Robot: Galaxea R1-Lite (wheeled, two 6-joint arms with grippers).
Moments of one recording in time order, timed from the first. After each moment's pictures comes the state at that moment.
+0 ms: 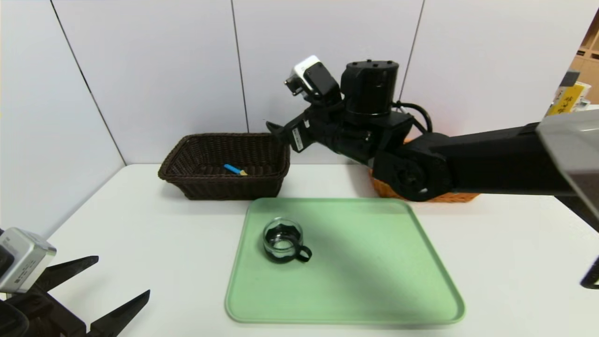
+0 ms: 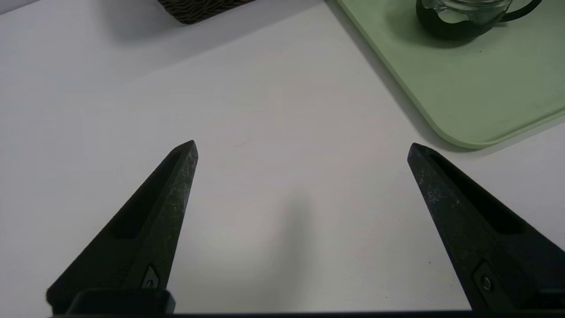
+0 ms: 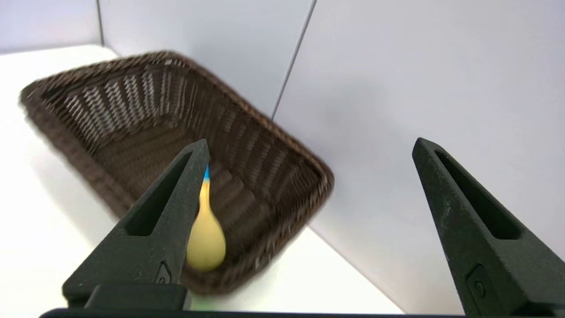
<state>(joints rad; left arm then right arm) -0.28 0.89 -0.26 -0.29 -0.04 0.15 0.69 2.08 -1.58 -0.50 -0.06 -0.36</state>
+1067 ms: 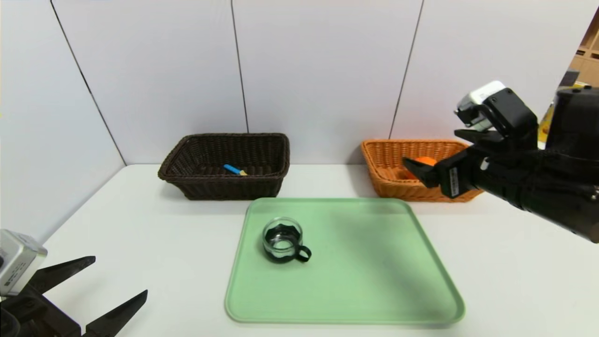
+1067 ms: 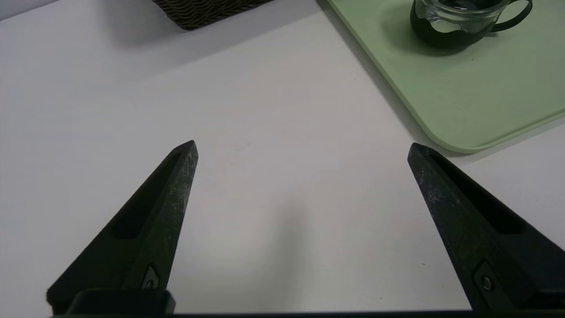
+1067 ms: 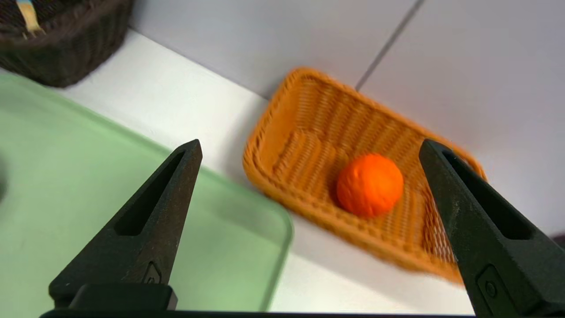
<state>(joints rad) -0.28 0.87 -0.26 -0.29 -0.04 0.14 0.45 1.46 -0.79 -0.49 -0.24 -0.31</state>
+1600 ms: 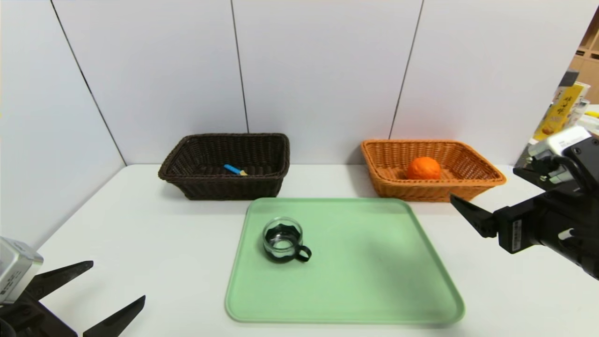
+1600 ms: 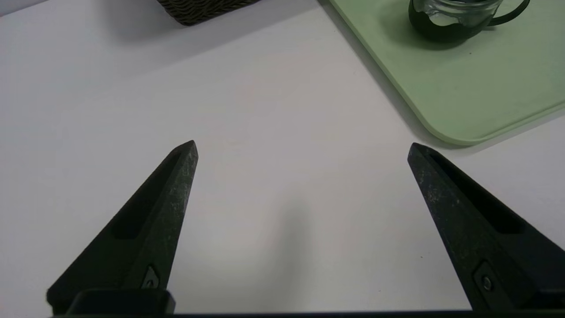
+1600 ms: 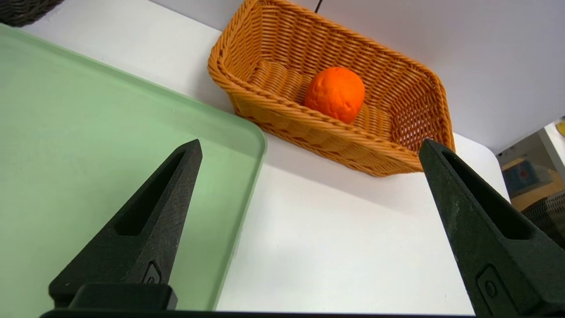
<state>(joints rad) -0.28 0.85 -0.24 -0.29 -0.05 0.14 0.46 1.22 -0.52 -0.49 -0.36 -0.27</state>
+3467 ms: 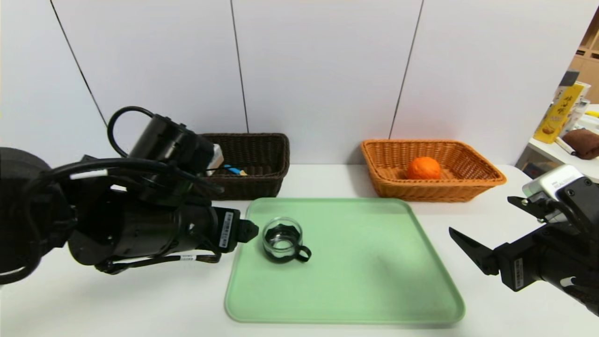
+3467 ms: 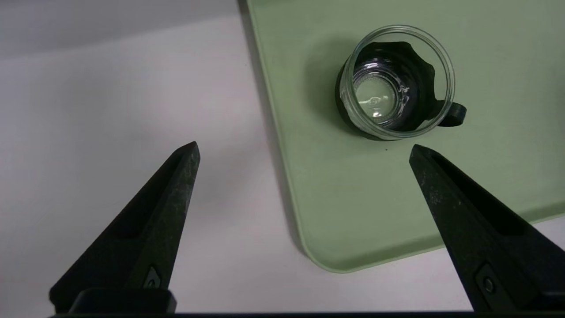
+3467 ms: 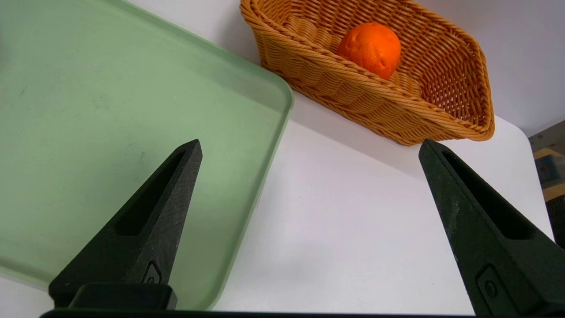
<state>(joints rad) -0.68 1.56 -1.07 0.27 0.25 -0.39 0.52 1.19 -0.41 -0.49 -0.35 -0.26</state>
